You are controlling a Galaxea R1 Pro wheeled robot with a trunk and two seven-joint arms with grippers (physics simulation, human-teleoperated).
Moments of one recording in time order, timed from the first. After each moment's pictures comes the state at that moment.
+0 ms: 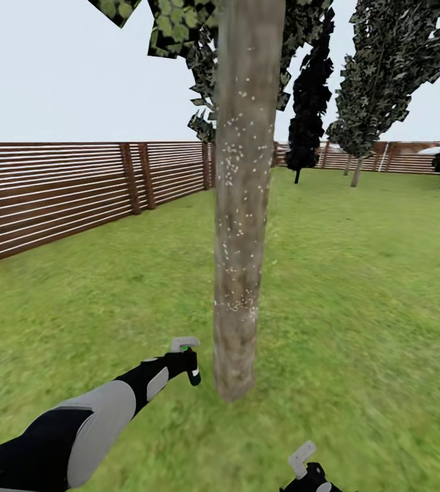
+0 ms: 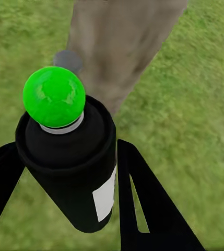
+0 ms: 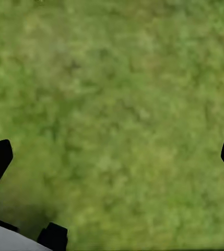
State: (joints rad) left arm -0.94 -0.13 0.03 -0.03 0.06 0.03 -0.21; right arm -0.56 0.03 0.10 0.05 0.39 -0.11 0.00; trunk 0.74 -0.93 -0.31
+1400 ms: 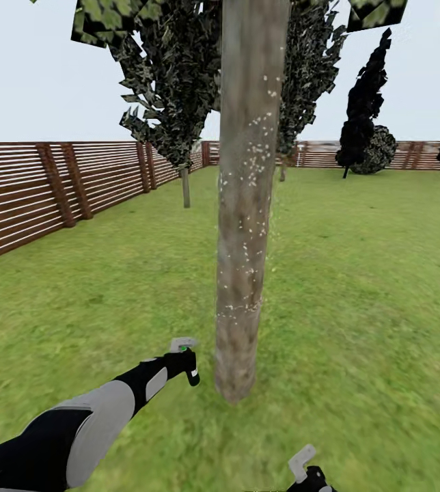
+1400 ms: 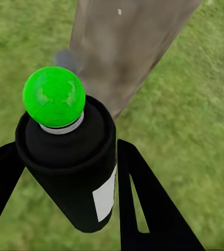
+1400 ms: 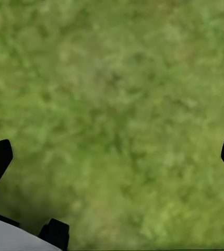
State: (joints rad) left arm -0.94 -0.13 0.03 -0.03 0.06 0.03 -0.22; right arm -0.55 0.03 0.10 0.05 0.40 -0.11 0.00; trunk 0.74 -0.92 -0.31
